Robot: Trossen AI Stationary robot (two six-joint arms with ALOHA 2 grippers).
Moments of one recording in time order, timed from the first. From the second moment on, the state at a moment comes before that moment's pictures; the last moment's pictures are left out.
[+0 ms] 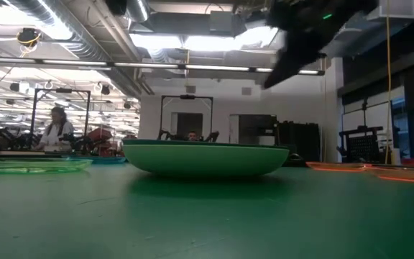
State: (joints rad) left arm -0.59 1.49 0.73 0.68 -0.69 -0.11; right arm 0.01 1.34 0.95 -0.41 0.12 0.02
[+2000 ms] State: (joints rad) left arm -0.55 1.24 0.73 0.37 -0.64 -0.13; right arm 0.31 1.38 0.89 -0.68 0.40 0.54
